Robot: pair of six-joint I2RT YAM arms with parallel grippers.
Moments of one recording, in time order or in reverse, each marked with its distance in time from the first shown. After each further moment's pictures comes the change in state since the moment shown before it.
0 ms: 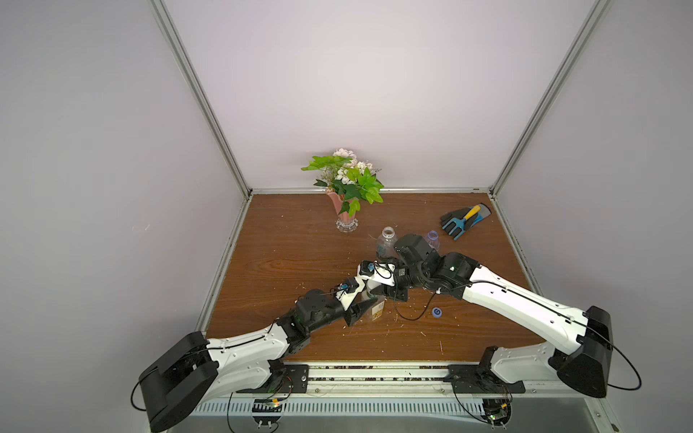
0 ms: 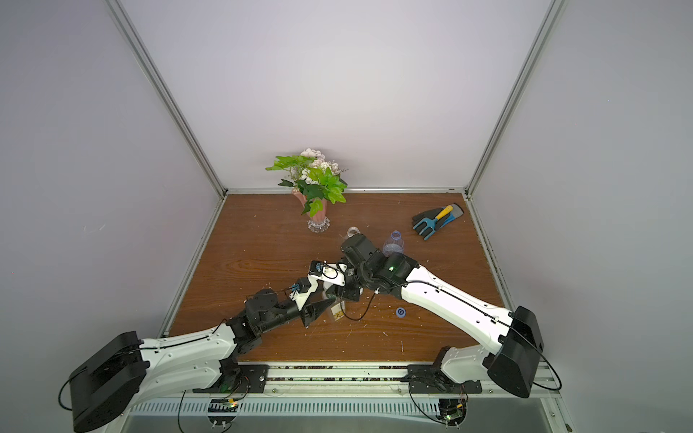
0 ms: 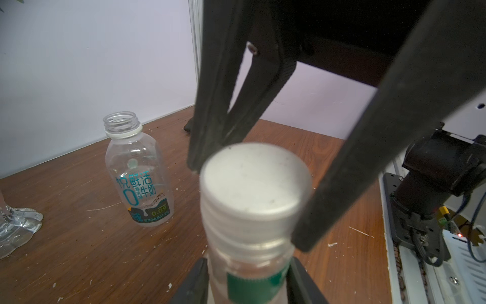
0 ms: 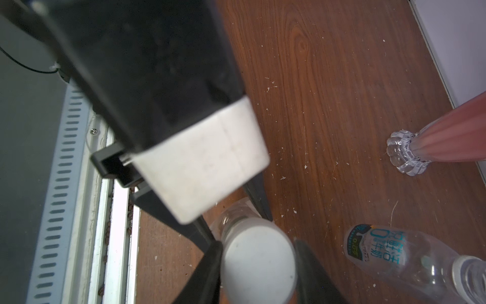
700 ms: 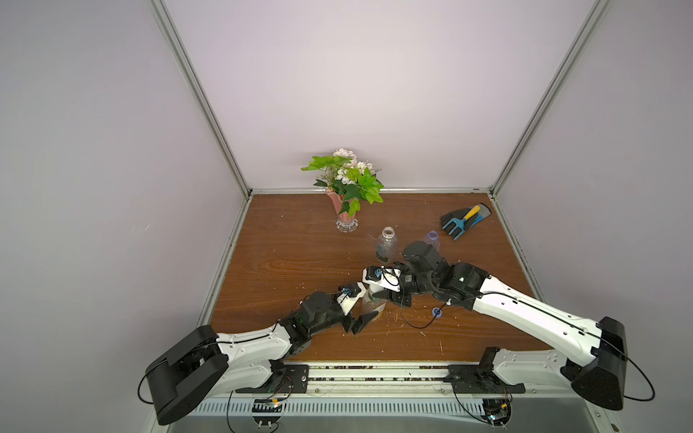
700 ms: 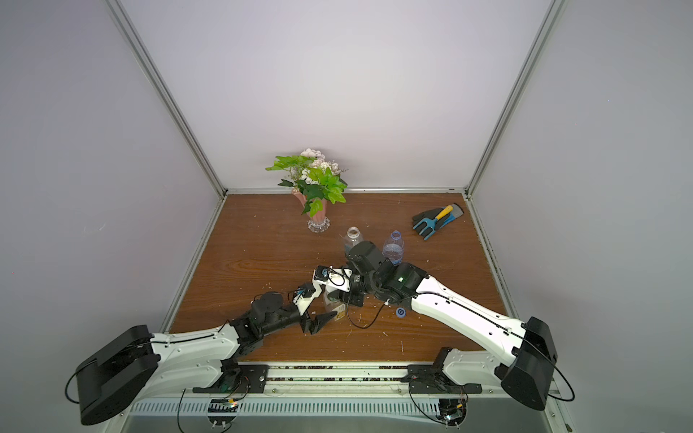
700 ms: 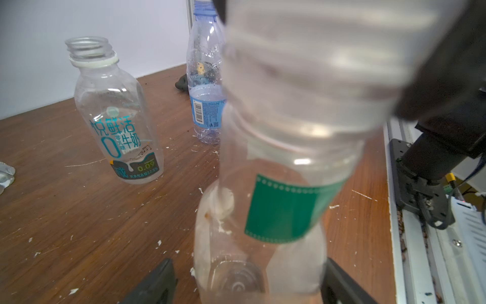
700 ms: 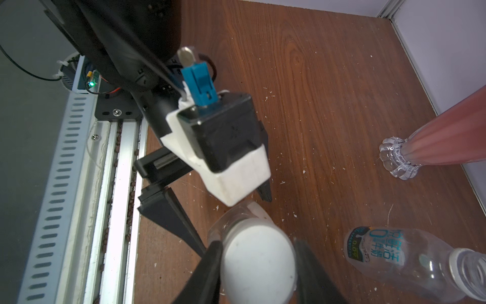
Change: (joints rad) left arm 0.000 0.082 -0.032 -0.028 0.006 -0.004; right arm 0.005 -0.091 -0.109 0.093 -0.010 0.000
